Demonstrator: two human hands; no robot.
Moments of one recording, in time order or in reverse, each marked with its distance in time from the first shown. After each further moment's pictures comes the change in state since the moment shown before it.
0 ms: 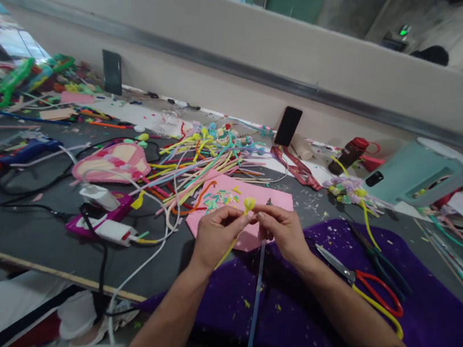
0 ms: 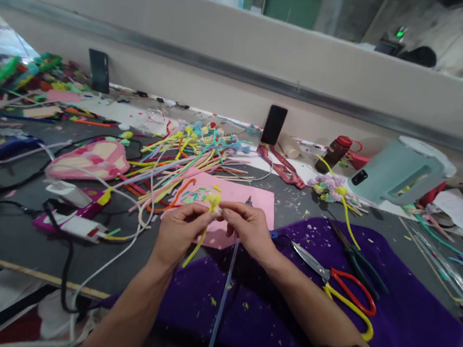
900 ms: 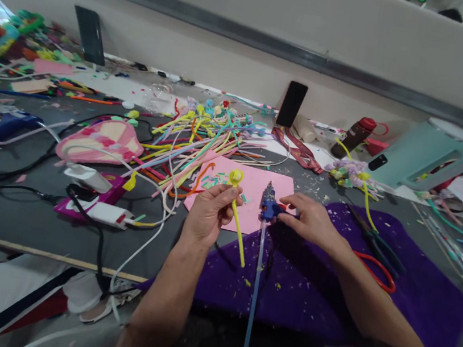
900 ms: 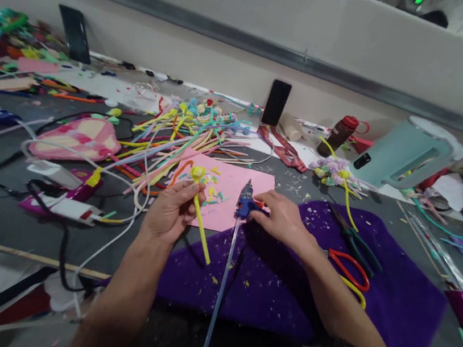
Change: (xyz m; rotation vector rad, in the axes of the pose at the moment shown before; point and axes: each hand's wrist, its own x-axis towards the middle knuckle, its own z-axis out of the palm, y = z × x) left_hand 0.011 0.000 -0.007 -0.558 -0.050 -0.336; right_hand -0.015 0.003 -0.069 -1.126 -0.138 -0.137
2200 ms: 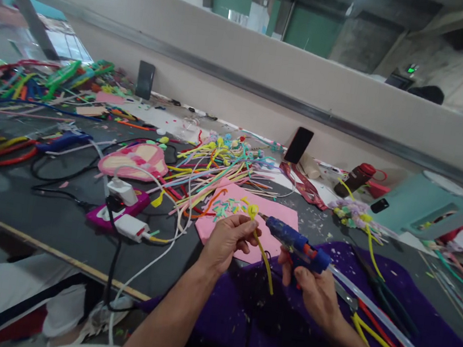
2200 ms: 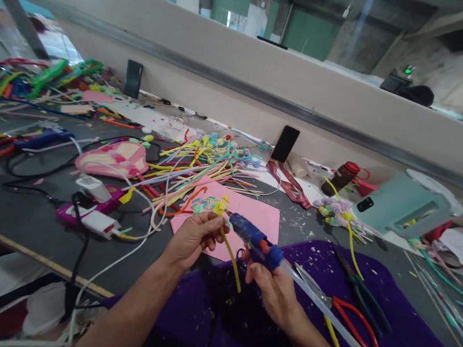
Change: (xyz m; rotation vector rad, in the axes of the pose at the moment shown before) left_hand -0.002 -0.011 0.000 0.002 -0.117 -0.007; right_hand -0.045 -0.050 0.022 0.748 0.192 0.037
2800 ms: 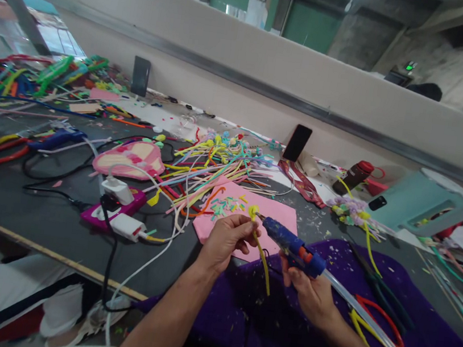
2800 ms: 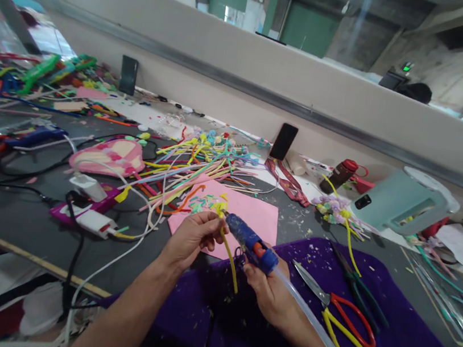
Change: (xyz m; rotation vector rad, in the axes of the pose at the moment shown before) left_hand -0.002 0.002 0.004 0.072 -0.009 -0.012; right_hand -0.007 0.008 -0.002 -0.186 0.006 -0.028
